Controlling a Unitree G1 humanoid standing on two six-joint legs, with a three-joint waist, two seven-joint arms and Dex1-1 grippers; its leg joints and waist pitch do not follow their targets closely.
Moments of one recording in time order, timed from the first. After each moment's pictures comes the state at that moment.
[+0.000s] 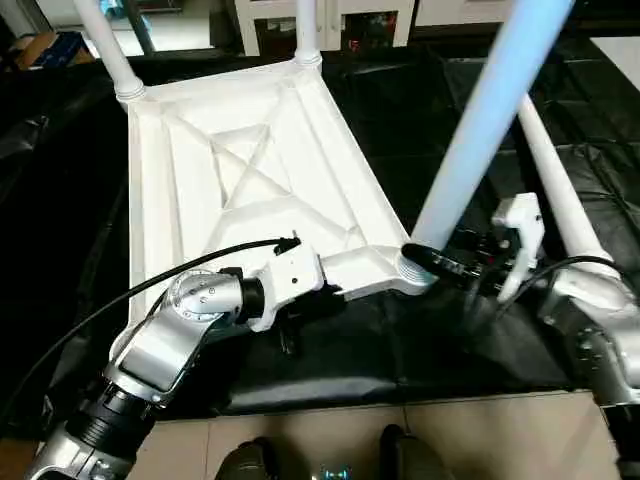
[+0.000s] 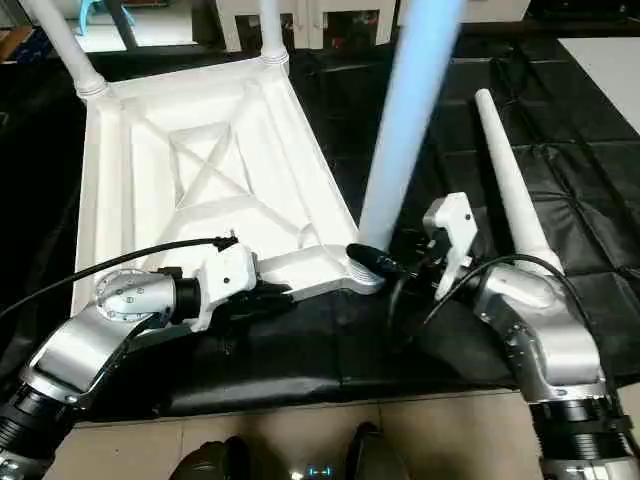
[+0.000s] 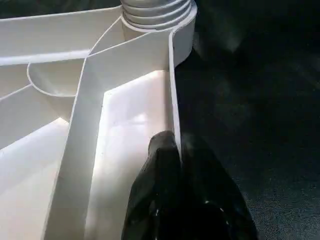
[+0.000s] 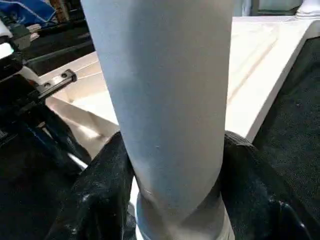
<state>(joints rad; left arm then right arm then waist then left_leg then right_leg) -0.39 0.44 -0.35 -0.03 -0.03 0.30 -0.92 -0.31 -0.50 -0.01 0.04 0.46 0.32 0.88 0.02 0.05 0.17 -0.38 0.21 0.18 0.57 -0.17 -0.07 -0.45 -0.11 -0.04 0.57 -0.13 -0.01</state>
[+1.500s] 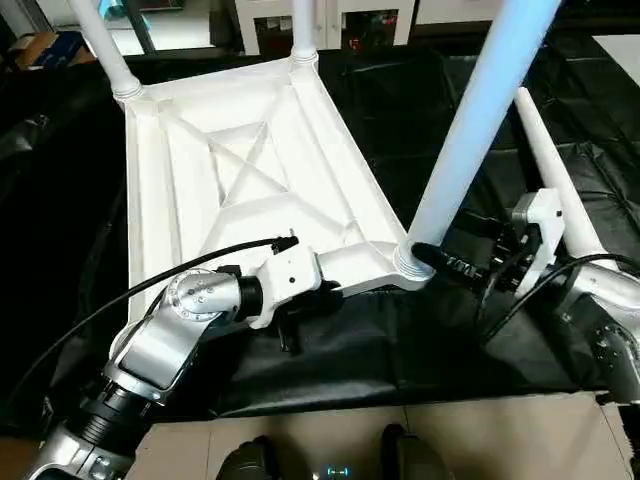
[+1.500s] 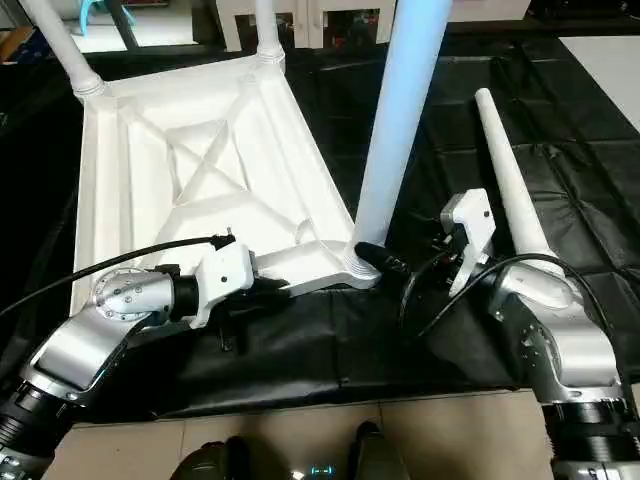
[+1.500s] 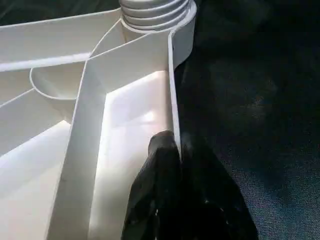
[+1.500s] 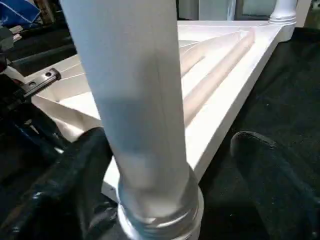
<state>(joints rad) -0.39 0.45 -0.35 0.00 -0.02 0.24 -0.92 -0.31 -0.55 -0.05 0.06 0.47 0.29 0.90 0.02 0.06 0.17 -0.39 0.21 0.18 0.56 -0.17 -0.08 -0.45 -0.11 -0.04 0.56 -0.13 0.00</state>
